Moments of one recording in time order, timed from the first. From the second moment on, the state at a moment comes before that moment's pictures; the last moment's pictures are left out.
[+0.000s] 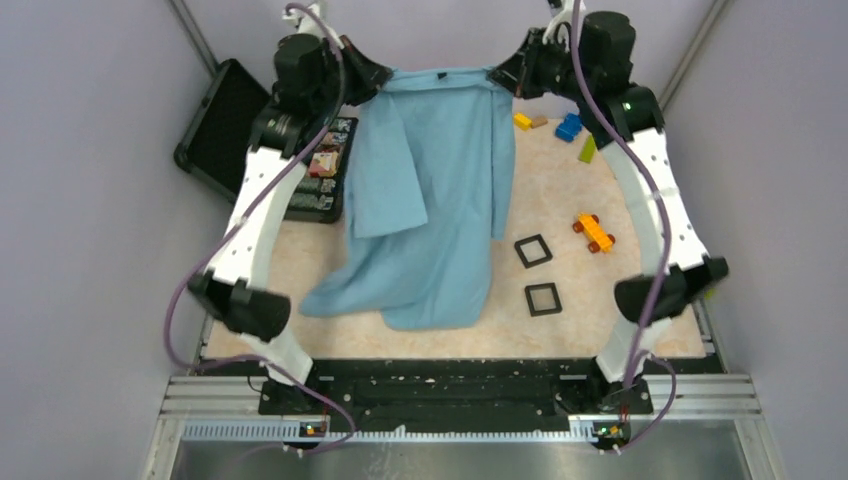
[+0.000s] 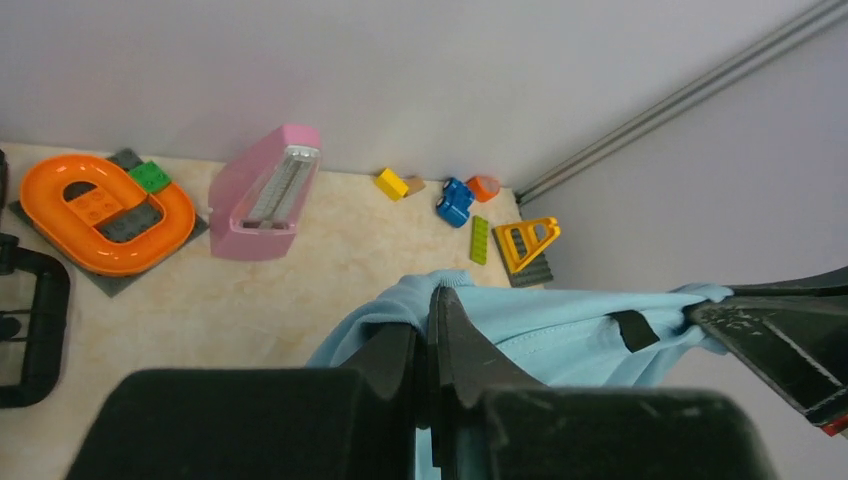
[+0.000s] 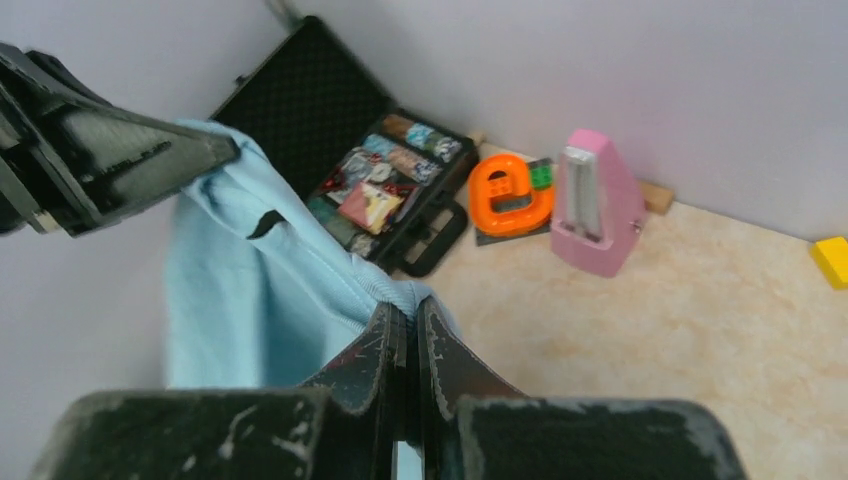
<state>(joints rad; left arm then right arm) -0.31 1.59 2.00 -0.47 0.14 -0.62 0.36 1.66 2.14 -0.60 -0.39 0.31</state>
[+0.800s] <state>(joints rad) -0.19 1.39 1.39 -0.13 0.42 -0.70 0.55 1.19 1.24 -0.14 -0.49 0.31</state>
